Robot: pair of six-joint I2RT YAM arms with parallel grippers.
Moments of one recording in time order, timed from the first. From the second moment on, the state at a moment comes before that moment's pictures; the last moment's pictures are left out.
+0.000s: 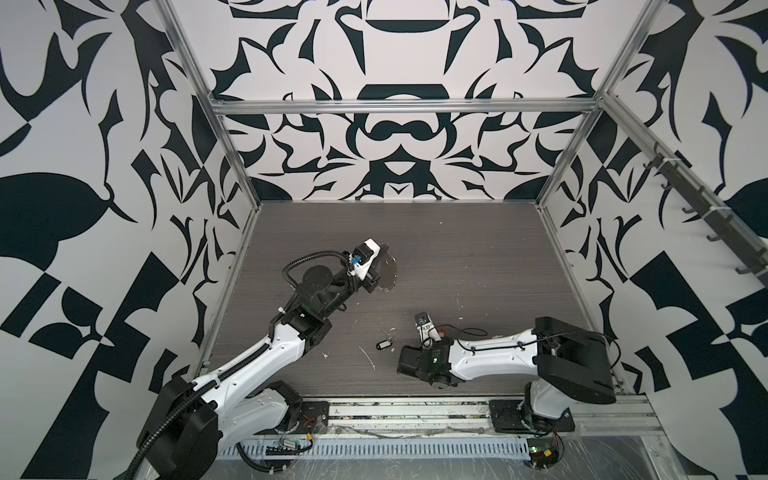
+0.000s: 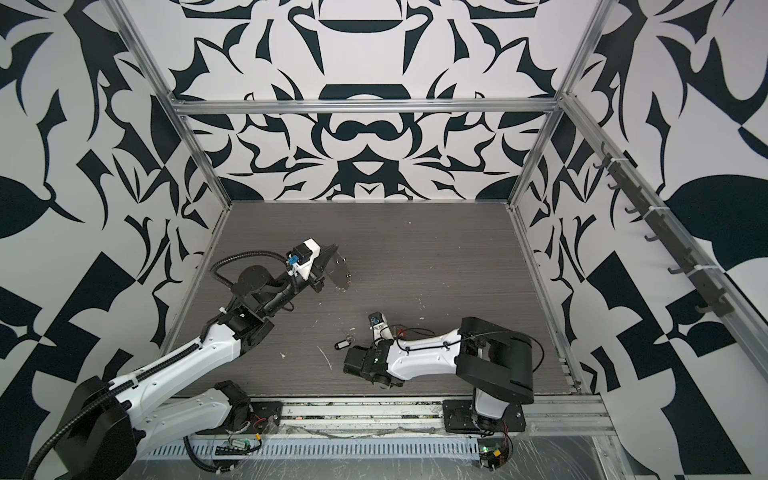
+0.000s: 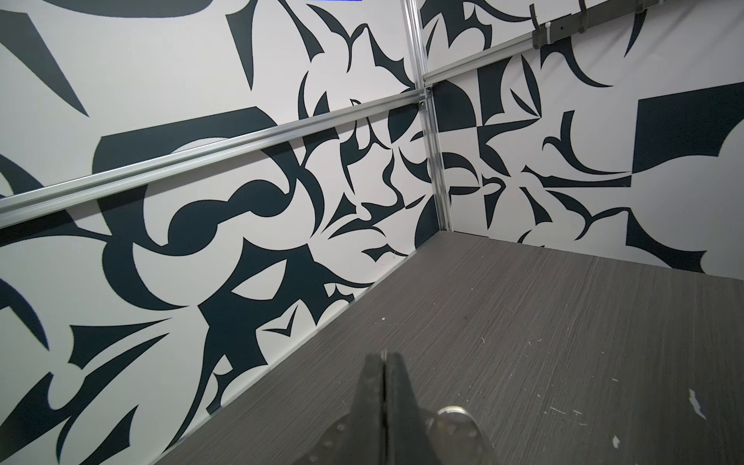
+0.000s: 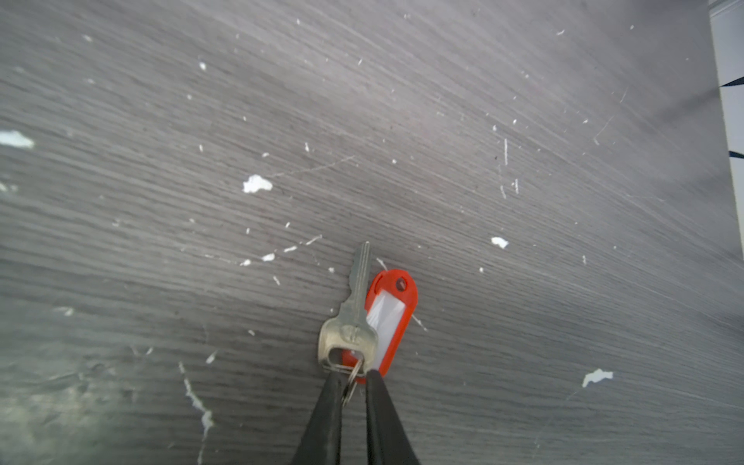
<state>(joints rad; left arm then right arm) -0.64 1.07 0.61 0.59 0.18 0.23 1.30 1.65 0.80 -0.66 0.70 0.95</state>
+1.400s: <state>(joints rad) -0.64 1.07 0.60 0.59 0.18 0.23 1.28 1.68 0.77 -0.60 0.71 0.89</state>
